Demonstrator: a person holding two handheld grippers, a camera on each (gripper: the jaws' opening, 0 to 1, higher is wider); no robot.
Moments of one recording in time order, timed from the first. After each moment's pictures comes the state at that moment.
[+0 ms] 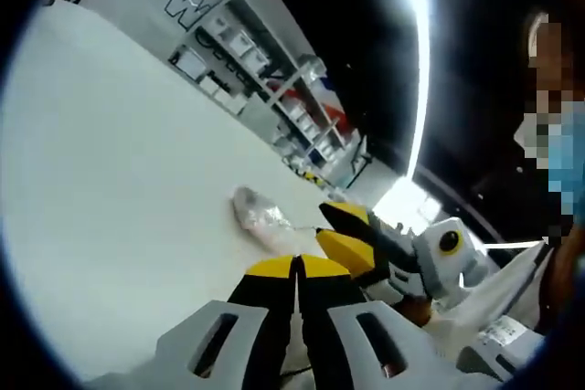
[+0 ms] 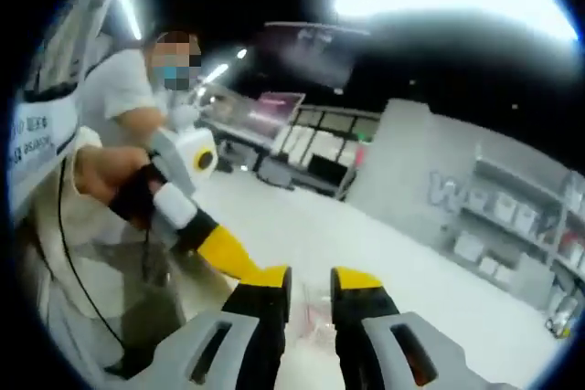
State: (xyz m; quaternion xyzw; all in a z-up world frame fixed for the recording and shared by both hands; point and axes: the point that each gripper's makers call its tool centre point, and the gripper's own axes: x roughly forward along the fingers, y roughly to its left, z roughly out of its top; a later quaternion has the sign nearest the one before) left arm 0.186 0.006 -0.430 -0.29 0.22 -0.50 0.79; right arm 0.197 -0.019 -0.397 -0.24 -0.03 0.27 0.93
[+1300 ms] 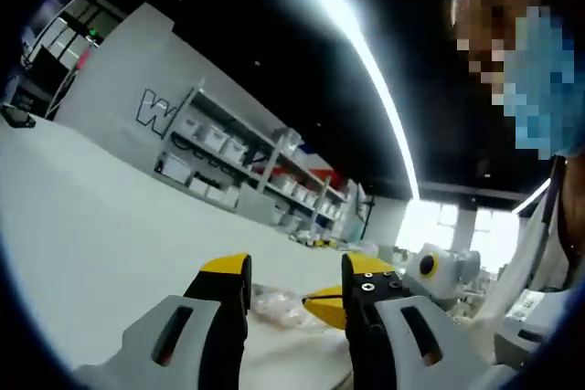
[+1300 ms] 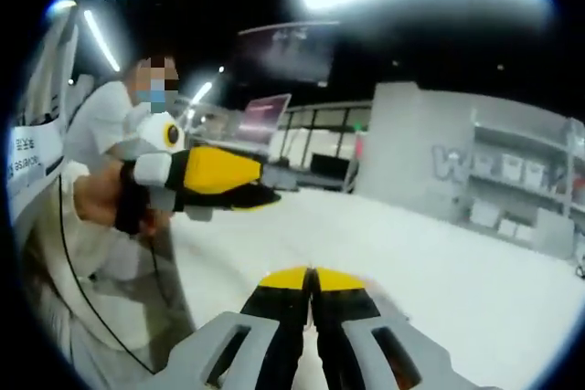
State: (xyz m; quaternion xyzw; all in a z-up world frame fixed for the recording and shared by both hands) left arm 0.195 0.037 -0.374 -0.21 0.01 -0.48 0.85; right arm 0.198 -0.017 -0.410 -0.11 0.00 0.30 0.95
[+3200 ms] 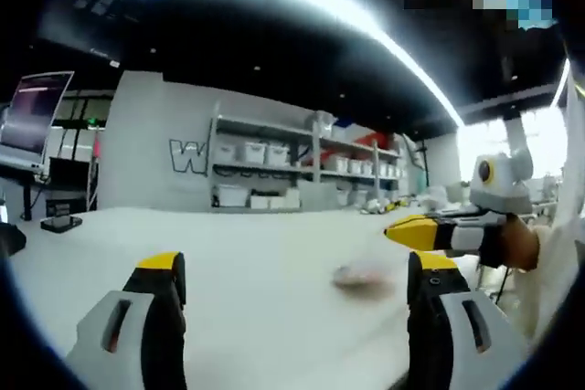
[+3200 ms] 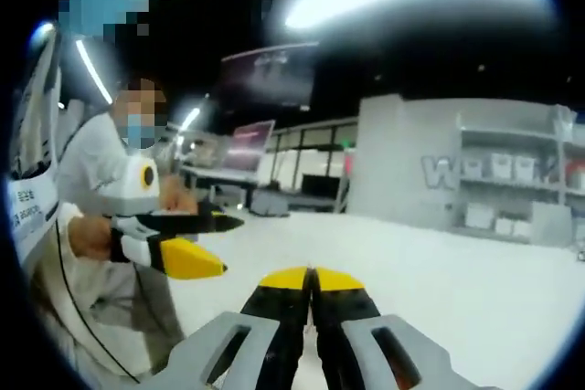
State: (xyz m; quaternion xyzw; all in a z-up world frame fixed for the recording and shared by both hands) left arm 0.225 0.079 -0.377 -0.02 -0.09 -0.34 0.94; right arm 0.203 -0.029 -0.371 -0.07 -0.05 0.28 0.96
